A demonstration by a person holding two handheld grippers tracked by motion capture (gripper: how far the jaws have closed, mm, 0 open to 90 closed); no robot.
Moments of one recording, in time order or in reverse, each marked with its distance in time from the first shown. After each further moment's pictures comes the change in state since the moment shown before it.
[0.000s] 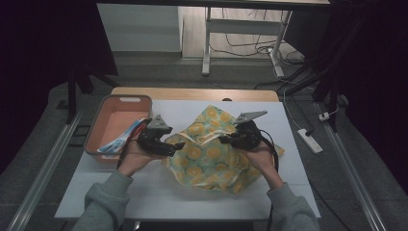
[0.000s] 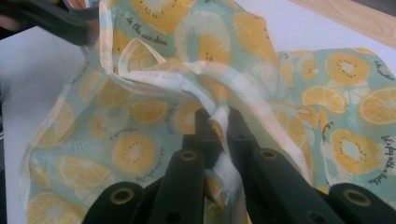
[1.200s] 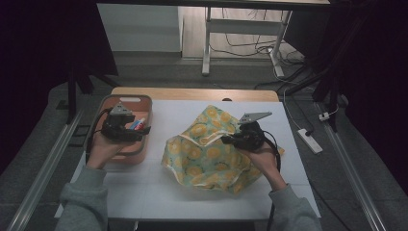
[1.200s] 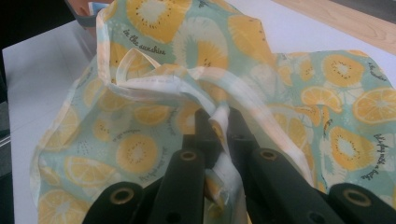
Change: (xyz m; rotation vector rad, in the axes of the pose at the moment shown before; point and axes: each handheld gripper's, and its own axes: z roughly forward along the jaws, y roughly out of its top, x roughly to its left) left arm 0.068 -0.027 -0.049 0.034 0.257 -0.165; right arm 0.001 -0.004 -0.008 -0.025 0.004 0.008
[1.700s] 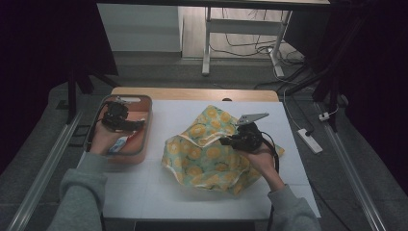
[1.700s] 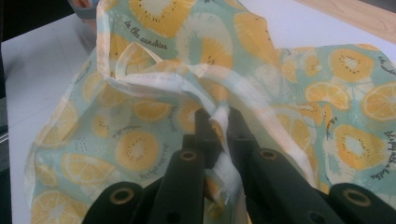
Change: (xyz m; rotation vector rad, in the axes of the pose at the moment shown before) left arm 0.051 0.005 0.045 0.187 0.103 -0.115; right arm 0.000 -0.003 0.007 0.018 0.006 -0.002
